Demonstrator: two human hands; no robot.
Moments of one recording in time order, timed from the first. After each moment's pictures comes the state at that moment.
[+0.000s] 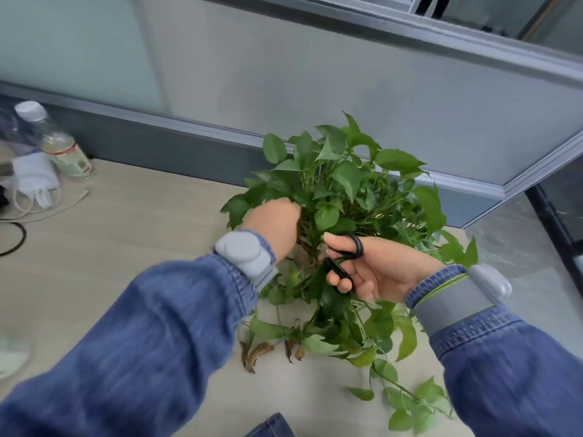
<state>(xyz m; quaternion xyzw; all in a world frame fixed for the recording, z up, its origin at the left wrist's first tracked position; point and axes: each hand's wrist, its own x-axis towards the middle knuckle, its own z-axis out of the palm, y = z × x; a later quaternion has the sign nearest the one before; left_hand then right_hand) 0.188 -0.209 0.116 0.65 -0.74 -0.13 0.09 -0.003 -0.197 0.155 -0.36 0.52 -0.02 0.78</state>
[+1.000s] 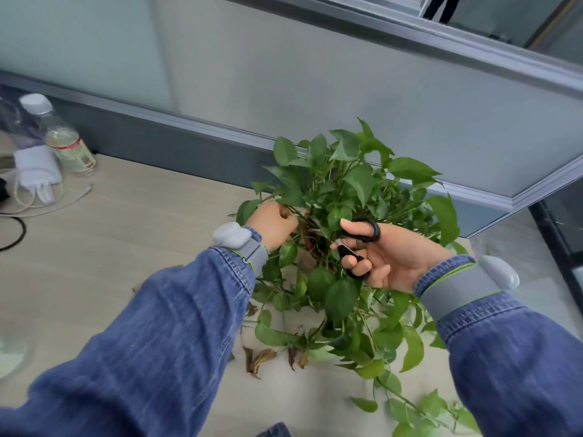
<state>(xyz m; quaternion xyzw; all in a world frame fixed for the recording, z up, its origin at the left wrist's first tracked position) 0.212 -0.242 0.066 0.70 -0.52 -0.41 0.28 0.000 -0.232 0.157 -0.29 0.53 -0.04 0.79</state>
